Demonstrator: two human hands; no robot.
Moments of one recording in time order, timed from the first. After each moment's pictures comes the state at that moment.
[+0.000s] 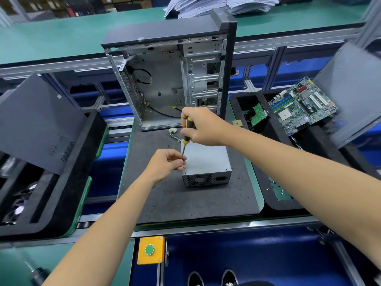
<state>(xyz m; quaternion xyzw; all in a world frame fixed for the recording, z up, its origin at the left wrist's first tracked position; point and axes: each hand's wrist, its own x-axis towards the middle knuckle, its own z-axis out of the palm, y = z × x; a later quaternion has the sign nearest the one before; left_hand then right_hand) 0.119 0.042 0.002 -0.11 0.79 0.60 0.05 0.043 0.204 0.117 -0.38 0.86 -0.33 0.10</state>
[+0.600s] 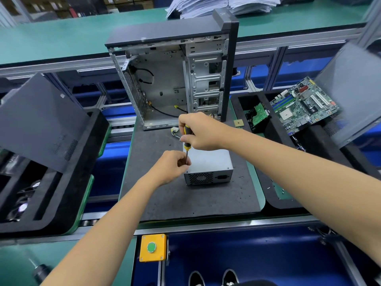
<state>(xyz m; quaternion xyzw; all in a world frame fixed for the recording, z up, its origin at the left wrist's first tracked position) 0.123 0.046 0.005 0.01 0.93 0.35 0.05 0.055 0.200 0.119 -0.43 0.86 -0.25 0.12</state>
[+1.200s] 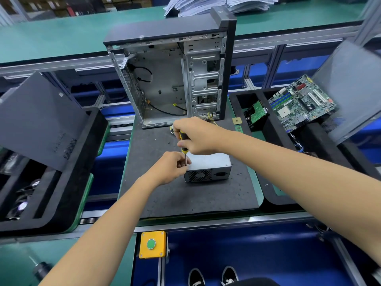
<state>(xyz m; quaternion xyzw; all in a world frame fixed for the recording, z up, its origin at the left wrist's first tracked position) 0.127 0.047 -0.003 0.01 0.94 0.34 0.08 0.066 0.198 0.110 -0.47 0.85 -0.21 0.10</state>
